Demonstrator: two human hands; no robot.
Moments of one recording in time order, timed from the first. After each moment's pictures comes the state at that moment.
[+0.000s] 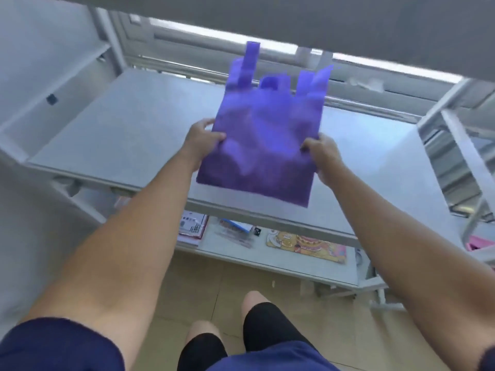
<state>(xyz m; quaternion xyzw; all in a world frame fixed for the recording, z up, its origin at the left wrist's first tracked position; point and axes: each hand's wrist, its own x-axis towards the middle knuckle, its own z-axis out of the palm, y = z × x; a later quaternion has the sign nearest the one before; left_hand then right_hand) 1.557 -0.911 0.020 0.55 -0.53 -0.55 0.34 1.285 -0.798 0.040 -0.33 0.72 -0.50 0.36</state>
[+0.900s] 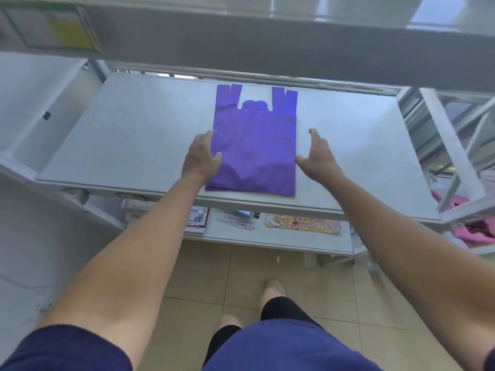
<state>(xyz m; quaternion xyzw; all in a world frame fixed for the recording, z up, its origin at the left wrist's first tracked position) 1.549 -0.859 0.015 0.55 -0.77 -0.26 0.19 1.275 -0.737 0.047 -0.46 0.82 -0.23 0.25</state>
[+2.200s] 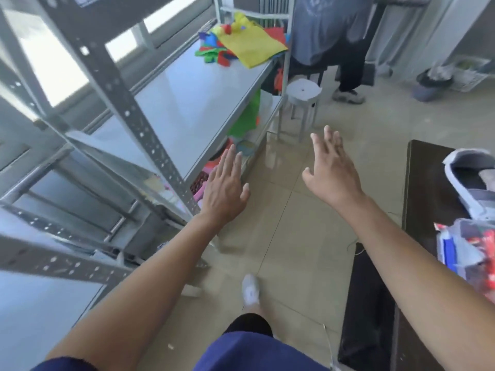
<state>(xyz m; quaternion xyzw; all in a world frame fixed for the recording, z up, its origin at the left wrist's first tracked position) 0.886 -0.237 0.094 -0.15 -0.98 -0.12 0.08 0.897 0.022 0.161 0.02 0.99 -0.14 -0.04</state>
